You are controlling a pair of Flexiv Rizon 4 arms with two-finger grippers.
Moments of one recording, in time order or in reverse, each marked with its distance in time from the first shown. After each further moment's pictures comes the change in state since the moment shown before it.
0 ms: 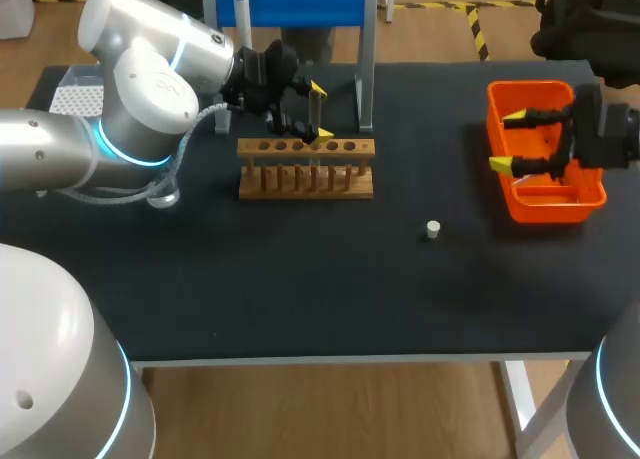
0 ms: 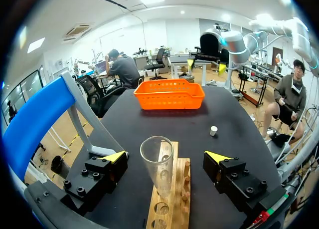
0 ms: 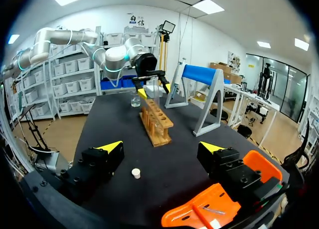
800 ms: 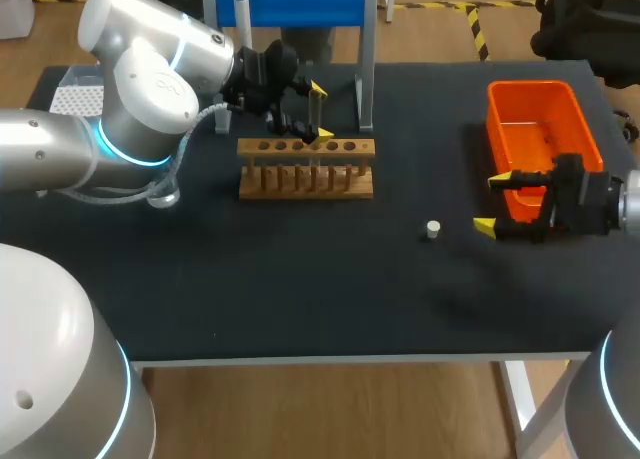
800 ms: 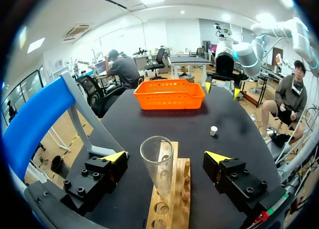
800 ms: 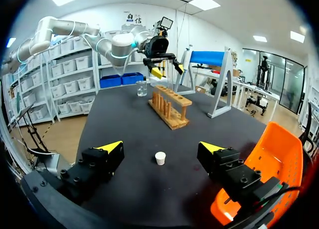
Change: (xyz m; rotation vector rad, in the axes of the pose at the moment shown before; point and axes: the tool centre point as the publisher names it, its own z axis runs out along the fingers) left arm 0.000 0.000 0.000 0.000 0.000 0.000; right arm 0.060 -0.064 0.026 0.013 -0.016 0.054
